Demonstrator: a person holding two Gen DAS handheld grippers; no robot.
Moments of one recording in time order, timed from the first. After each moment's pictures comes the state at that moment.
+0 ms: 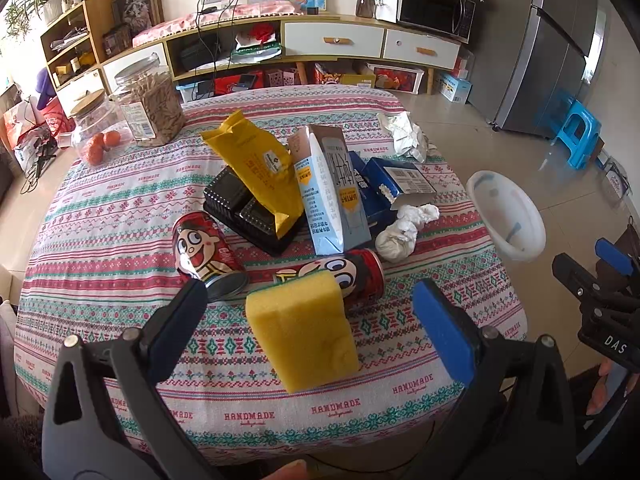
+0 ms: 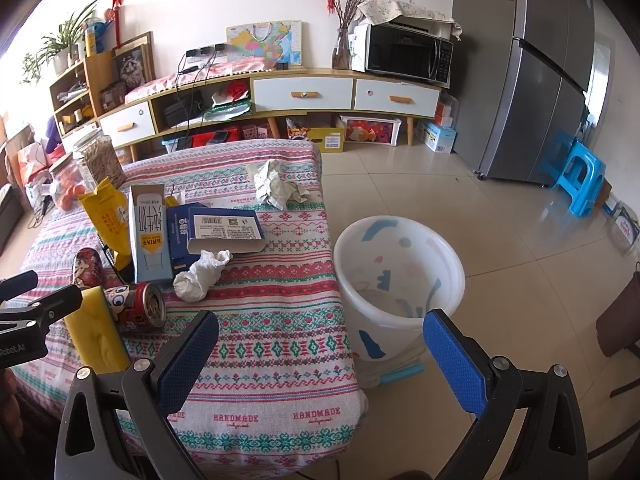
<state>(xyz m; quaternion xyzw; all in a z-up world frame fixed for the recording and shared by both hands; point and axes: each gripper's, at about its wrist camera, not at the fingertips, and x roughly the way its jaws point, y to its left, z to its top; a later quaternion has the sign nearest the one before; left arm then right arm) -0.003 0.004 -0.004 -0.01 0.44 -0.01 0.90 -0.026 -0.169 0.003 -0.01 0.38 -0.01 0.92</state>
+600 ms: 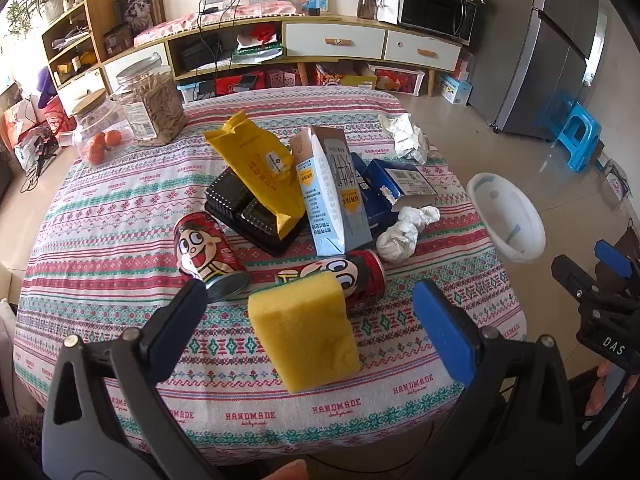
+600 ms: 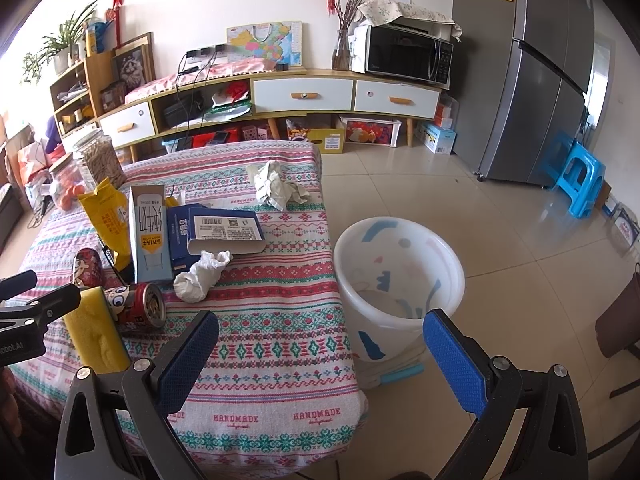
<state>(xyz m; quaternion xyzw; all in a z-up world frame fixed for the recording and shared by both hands) -0.003 0.005 -0.004 -0.01 0.44 -0.01 0.90 -0.025 -0.170 0.003 -0.01 0.38 -0.01 0.92</state>
